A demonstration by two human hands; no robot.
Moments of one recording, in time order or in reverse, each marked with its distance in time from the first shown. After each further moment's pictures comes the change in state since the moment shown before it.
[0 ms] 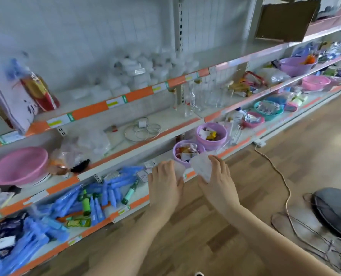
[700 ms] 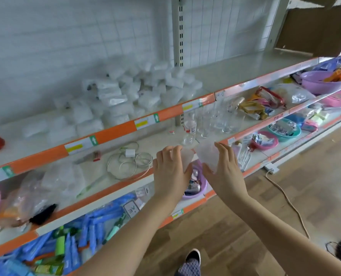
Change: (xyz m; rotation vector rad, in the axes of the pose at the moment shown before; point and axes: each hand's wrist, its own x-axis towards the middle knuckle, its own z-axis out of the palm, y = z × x) left_hand 0.301 0.031 0.111 -0.044 0.191 0.057; right_hand 0.312 0.076 0.020 -0.012 0.061 -0.078
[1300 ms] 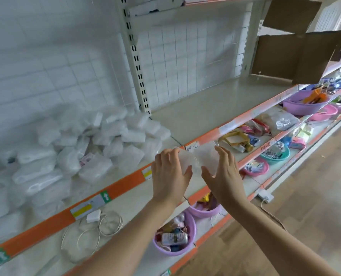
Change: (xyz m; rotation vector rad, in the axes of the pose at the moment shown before) left_hand 0.241 0.069 0.134 -0.055 0.041 0.120; right_hand 0.237 0.112 -0.019 -0.007 0.120 0.077
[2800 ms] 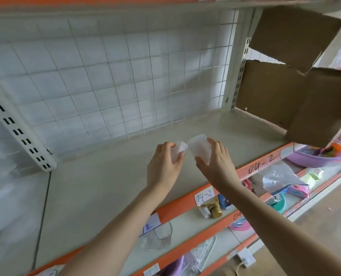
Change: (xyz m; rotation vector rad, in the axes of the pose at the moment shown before) left_hand 0.330 0.163 0.295 -0.288 -0.058 -0.363; right_hand 0.413 0.283 -0.029 0.028 -0.176 -0.103
